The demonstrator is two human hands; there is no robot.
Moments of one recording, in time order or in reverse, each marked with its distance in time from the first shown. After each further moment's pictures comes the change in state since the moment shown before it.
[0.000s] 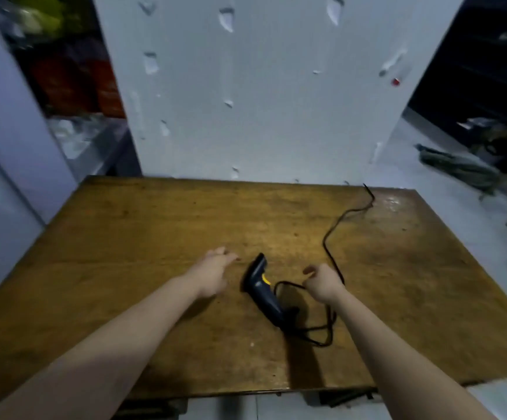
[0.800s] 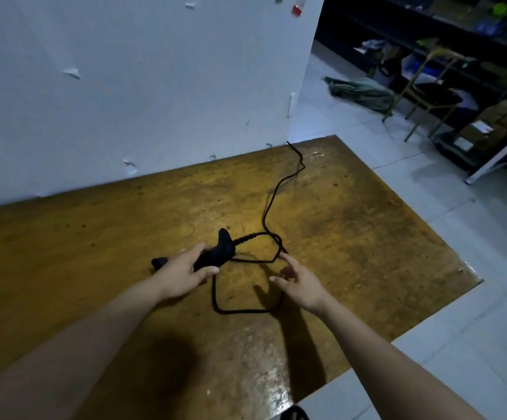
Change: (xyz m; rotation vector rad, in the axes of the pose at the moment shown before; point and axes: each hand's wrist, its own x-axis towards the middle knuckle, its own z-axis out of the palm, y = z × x) left_hand 0.144 0.040 0.009 -0.196 -0.286 0.196; right_hand 0.051 0.088 -0.015 0.484 -0.010 0.061
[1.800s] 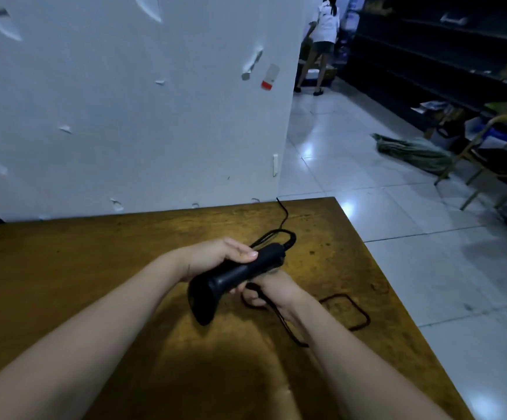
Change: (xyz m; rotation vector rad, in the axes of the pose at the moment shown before) left_hand 0.103 0.257 -0.020 -0.717 -0.191 0.042; right_hand 0.059 -0.037 -0.179 0.511 -0.547 -0.204
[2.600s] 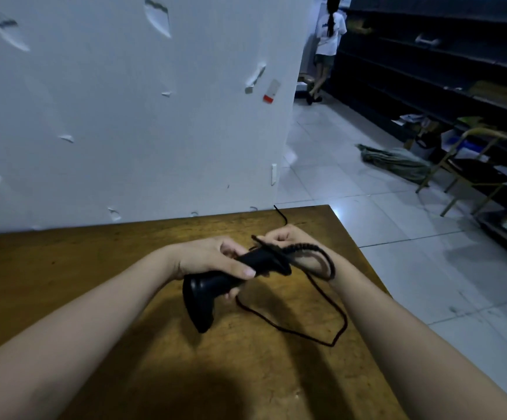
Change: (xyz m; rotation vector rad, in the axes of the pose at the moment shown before) left_hand -0.032 0.008 -0.028 0.098 -0.233 0.131; right_hand -0.009 -0.083 -0.009 -0.664 0.068 -0.298
